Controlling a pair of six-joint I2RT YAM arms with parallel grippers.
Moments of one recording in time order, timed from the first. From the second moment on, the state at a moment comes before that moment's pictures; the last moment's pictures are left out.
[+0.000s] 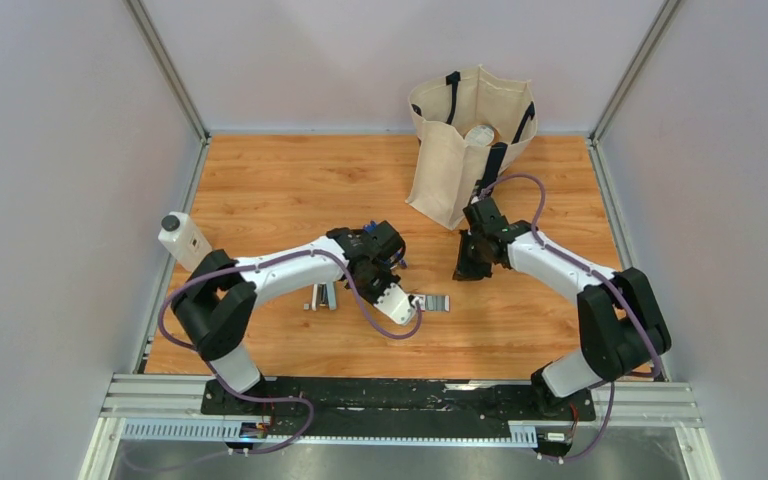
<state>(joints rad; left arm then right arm) -0.87 1.70 1.12 -0.77 0.11 1.43 0.44 1.49 0.94 -0.54 -0.09 0.62</state>
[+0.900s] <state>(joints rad) -0.87 1.40 1.32 -0.97 0.44 0.86 0.44 1.58 0.87 -0.52 -0.01 0.61</state>
